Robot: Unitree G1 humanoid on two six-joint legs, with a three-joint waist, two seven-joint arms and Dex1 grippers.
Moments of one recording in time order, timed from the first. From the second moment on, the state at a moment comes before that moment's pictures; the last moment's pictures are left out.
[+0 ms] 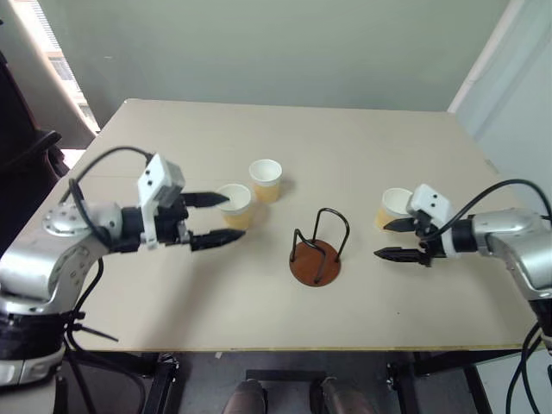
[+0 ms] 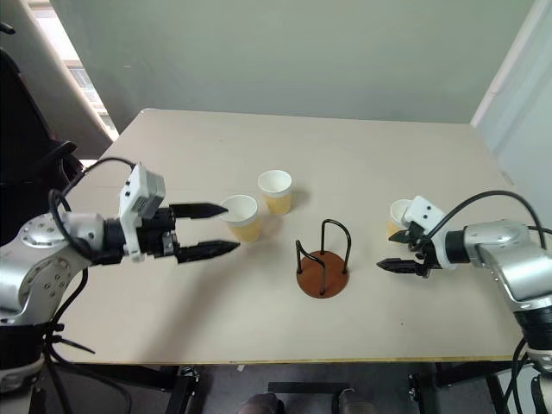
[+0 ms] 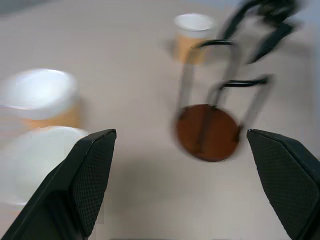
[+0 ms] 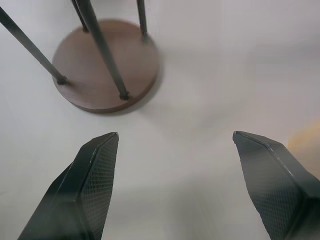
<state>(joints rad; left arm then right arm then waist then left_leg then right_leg) -0.51 0.93 0.12 -0.22 -0.59 0.66 -0.99 -0.53 -0.94 0.08 -0.13 0.36 0.75 1.12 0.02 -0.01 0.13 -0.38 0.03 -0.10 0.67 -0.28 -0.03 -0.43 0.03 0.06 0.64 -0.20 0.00</state>
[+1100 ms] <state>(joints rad) -0.66 0.98 -0.21 0.06 0.06 0.16 -1.11 -0.63 -0.98 0.02 -0.28 0.64 0.97 1.16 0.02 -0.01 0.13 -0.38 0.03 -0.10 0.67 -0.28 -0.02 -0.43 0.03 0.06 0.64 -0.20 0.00</state>
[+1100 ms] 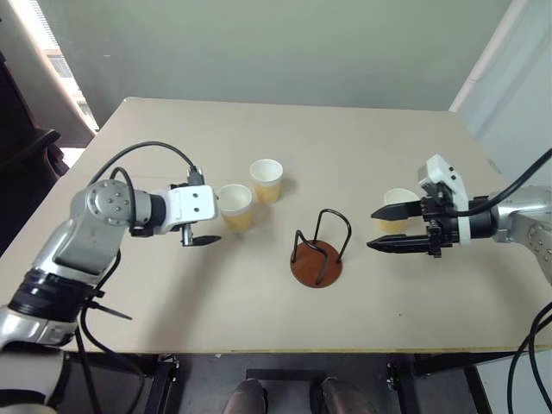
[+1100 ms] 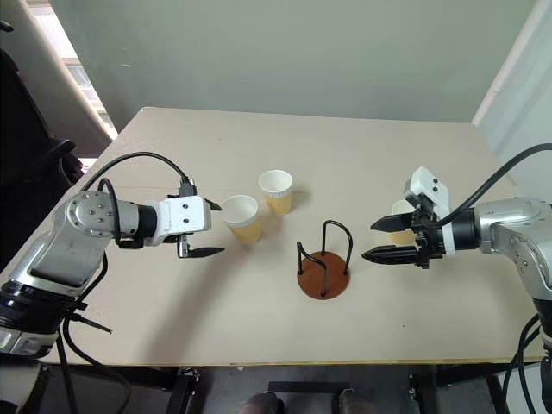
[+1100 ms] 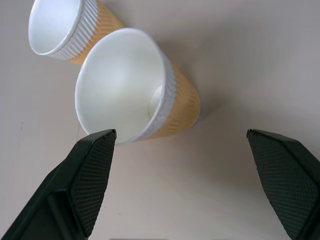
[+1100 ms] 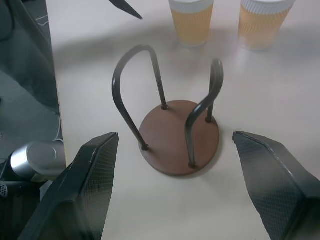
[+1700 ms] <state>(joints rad) -0.74 0.89 -0.24 0.18 0.12 0.01 -1.13 -0.60 -0.93 -0.04 -0.28 0.65 0.79 1.16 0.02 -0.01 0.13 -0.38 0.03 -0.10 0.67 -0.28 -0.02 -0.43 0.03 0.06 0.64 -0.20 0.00</state>
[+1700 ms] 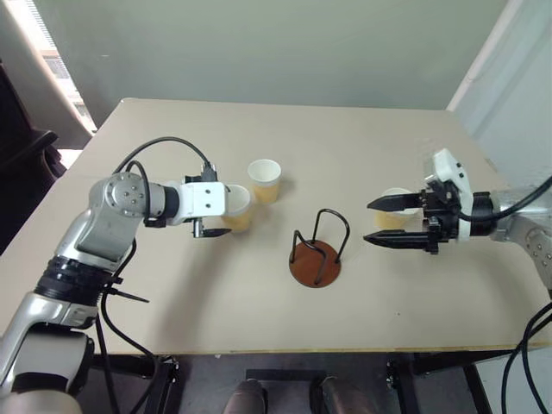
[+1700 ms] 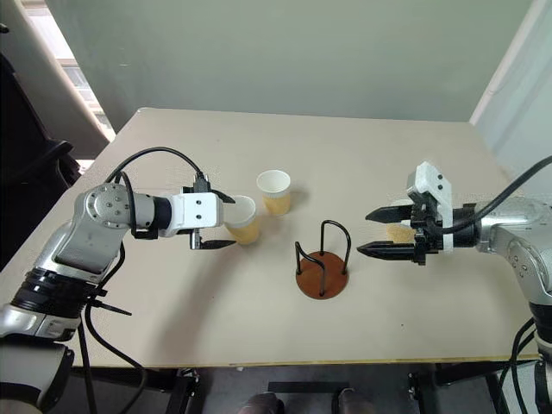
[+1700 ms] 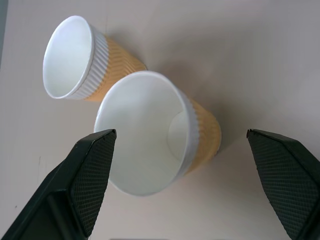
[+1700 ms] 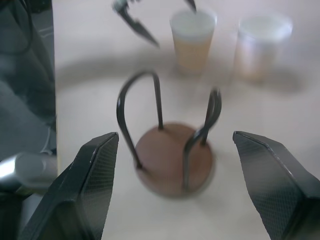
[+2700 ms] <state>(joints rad) -0.84 0.91 -0.21 0.11 -0.06 0.12 -1.39 -0.64 -0.94 -0.05 -0.16 0.63 0.72 1.22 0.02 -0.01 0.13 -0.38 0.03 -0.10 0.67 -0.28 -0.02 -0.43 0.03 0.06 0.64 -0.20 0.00</state>
